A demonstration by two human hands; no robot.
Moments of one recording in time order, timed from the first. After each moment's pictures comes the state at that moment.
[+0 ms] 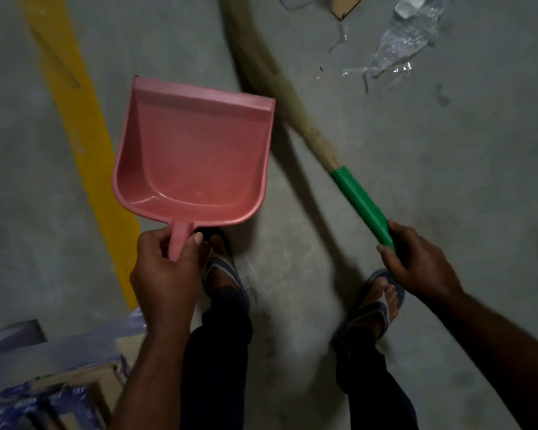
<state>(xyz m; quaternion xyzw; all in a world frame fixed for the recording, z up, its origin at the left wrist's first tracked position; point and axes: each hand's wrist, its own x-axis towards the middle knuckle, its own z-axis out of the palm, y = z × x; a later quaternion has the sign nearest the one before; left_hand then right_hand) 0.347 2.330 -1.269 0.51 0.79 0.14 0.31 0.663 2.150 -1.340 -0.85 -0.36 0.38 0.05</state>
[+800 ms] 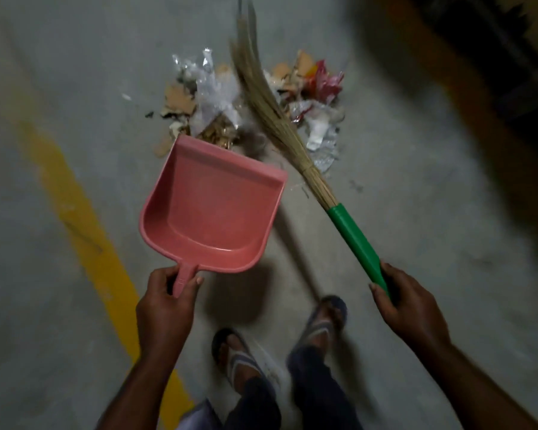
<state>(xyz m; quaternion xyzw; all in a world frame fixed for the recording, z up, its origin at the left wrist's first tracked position) 0.403 2.485 -1.171 0.66 0.64 0.11 0.37 0.670 2.212 -1.189 -0.93 -0.22 0.24 0.14</state>
